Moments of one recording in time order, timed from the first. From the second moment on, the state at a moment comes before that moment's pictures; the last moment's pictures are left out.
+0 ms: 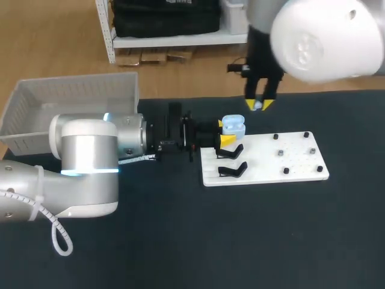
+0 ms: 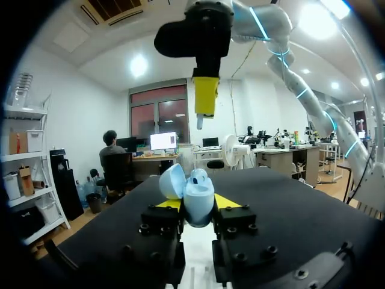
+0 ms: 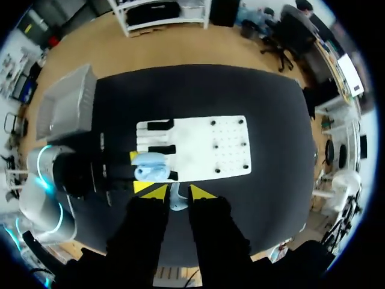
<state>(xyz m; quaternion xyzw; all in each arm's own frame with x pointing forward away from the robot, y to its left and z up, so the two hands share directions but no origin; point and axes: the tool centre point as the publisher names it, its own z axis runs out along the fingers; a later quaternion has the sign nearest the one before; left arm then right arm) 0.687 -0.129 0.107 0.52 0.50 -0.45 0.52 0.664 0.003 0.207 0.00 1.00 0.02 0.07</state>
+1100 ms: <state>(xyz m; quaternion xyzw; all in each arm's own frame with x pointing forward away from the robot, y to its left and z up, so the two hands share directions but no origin) 0.687 -0.129 0.107 0.52 0.50 -0.45 0.52 0.662 0.038 0.171 -0.12 0.99 0.00 0.04</state>
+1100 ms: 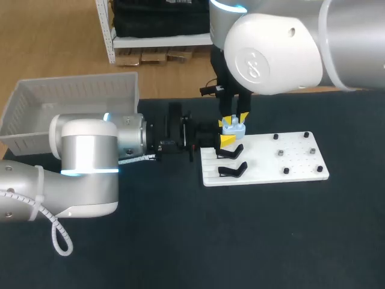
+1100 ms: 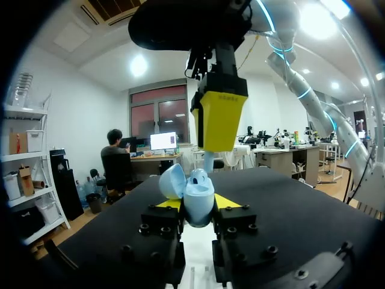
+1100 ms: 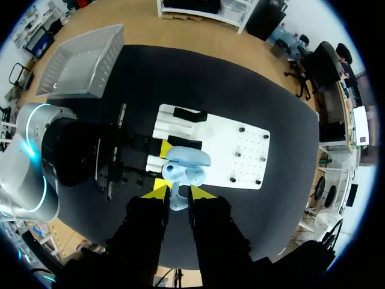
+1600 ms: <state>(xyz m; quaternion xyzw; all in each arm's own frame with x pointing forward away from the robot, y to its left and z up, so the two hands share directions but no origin) 0.687 -0.129 0.107 0.52 0.50 -0.45 0.52 0.668 0.045 0.165 -0.14 0.99 0.00 0.03</state>
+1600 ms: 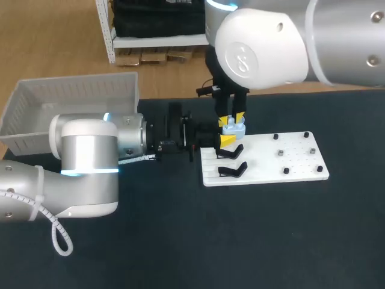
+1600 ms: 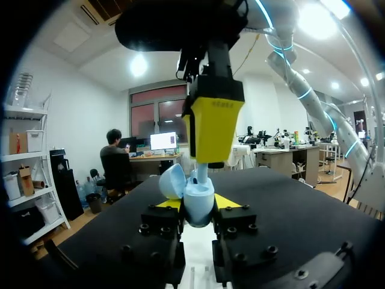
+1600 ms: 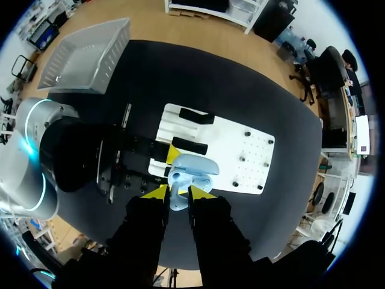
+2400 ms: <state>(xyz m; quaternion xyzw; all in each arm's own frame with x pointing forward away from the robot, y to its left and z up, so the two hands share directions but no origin) 0.687 -0.129 0.107 0.52 0.50 -0.45 0.52 0.672 0.044 0.161 -0.15 0.99 0.00 0.02</state>
